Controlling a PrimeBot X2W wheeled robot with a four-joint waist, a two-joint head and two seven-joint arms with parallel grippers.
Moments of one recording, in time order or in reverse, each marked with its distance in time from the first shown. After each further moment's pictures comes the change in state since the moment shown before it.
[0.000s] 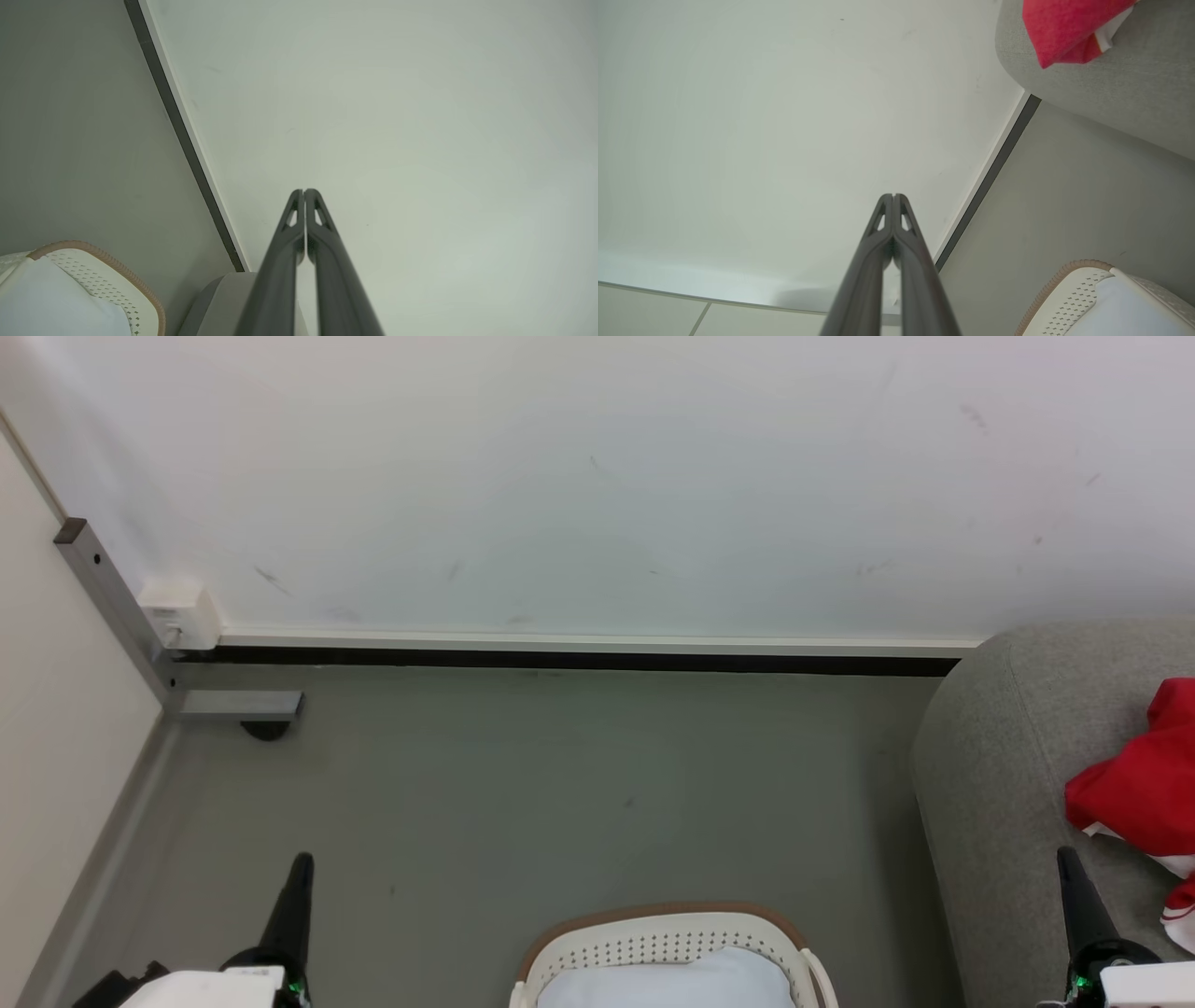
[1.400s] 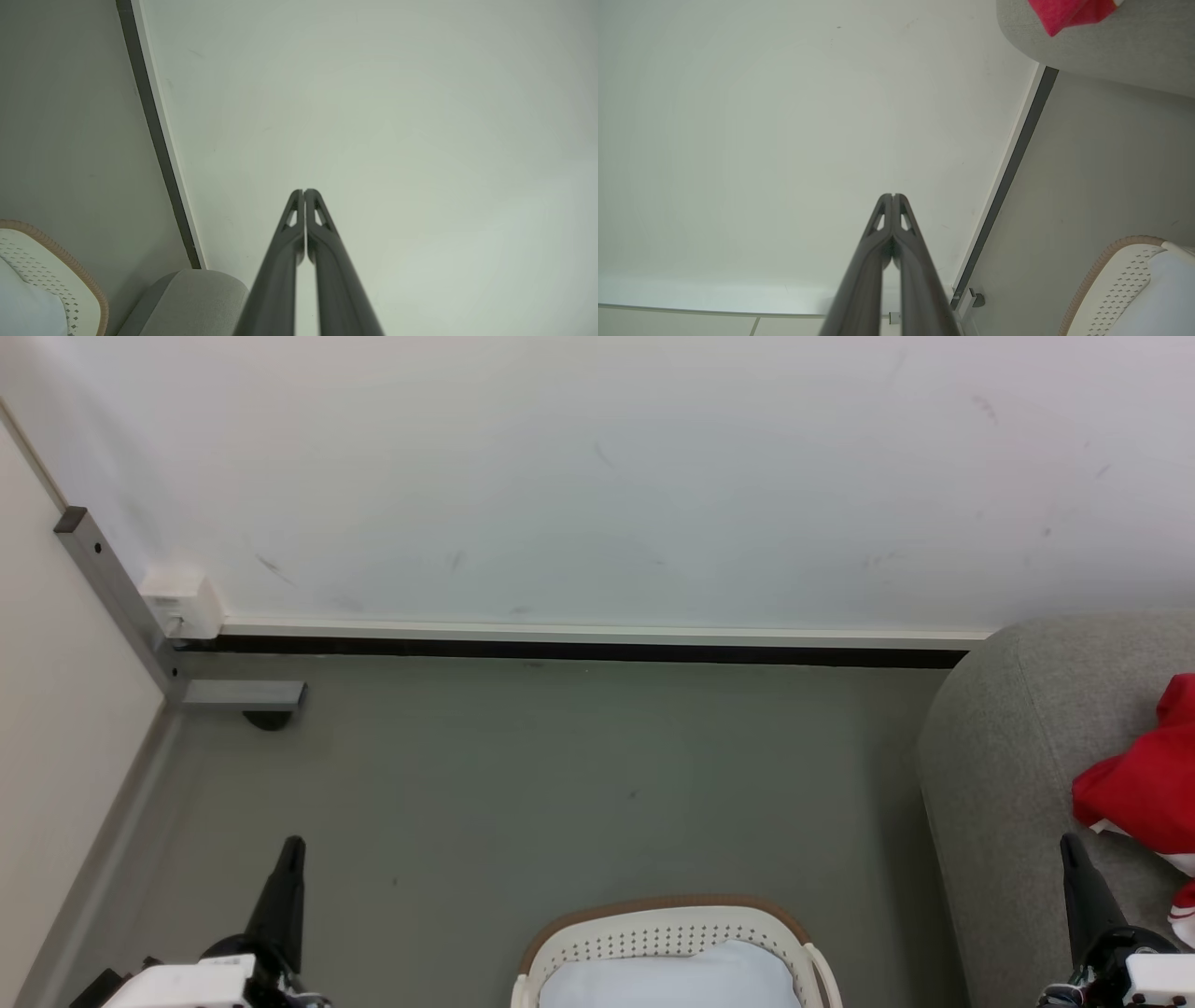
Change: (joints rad) left arm -0.018 0.002 0.021 -0.013 -0.187 -0.006 0.048; right arm -0.020 0.006 -0.022 -0.003 0.174 0.000 0.048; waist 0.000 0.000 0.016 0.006
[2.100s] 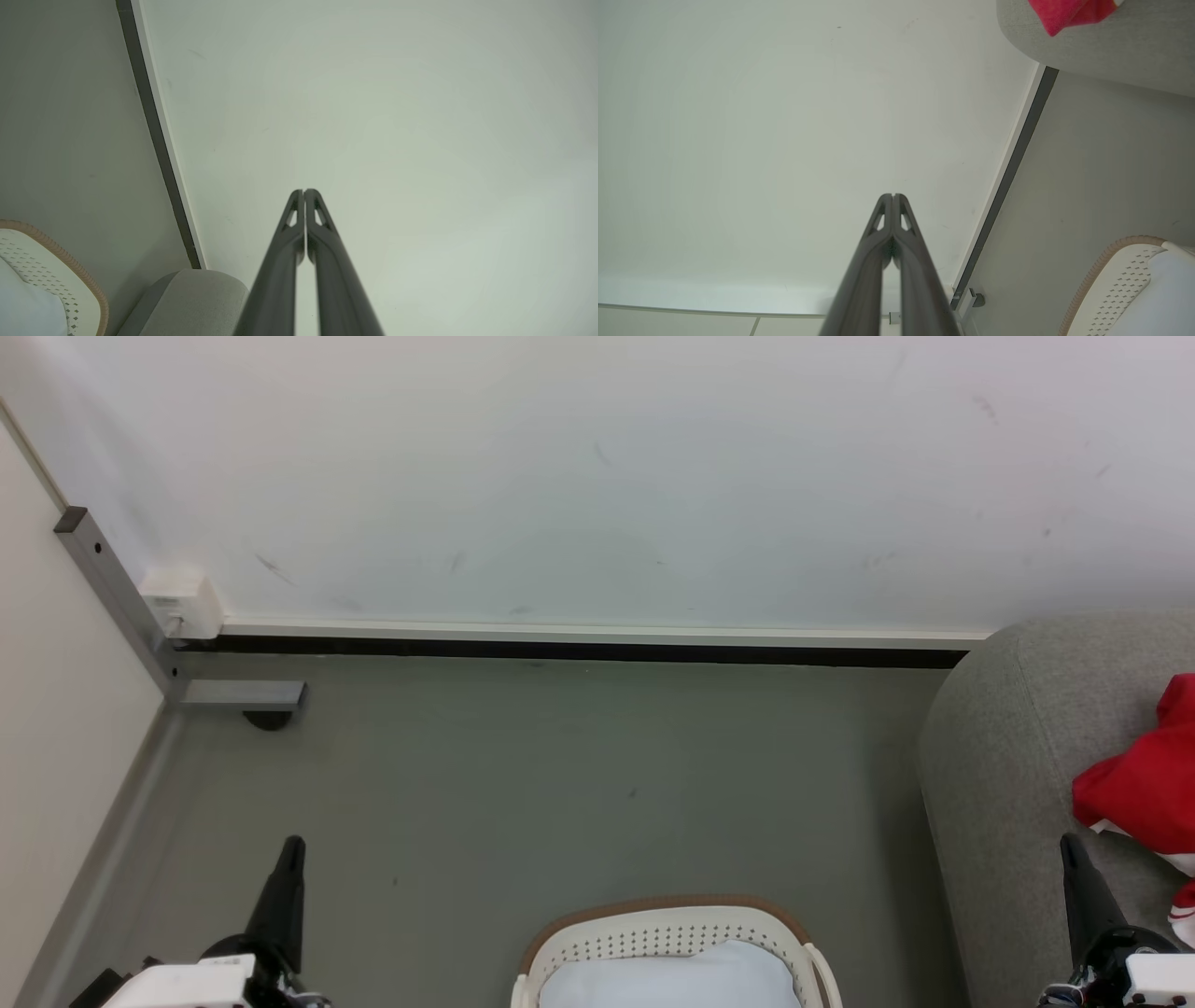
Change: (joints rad) left arm 0.000 0.000 0.000 0.000 0.000 0.000 0.000; right arm 0.000 0.000 0.000 0.000 0.000 0.000 0.000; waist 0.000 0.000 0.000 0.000
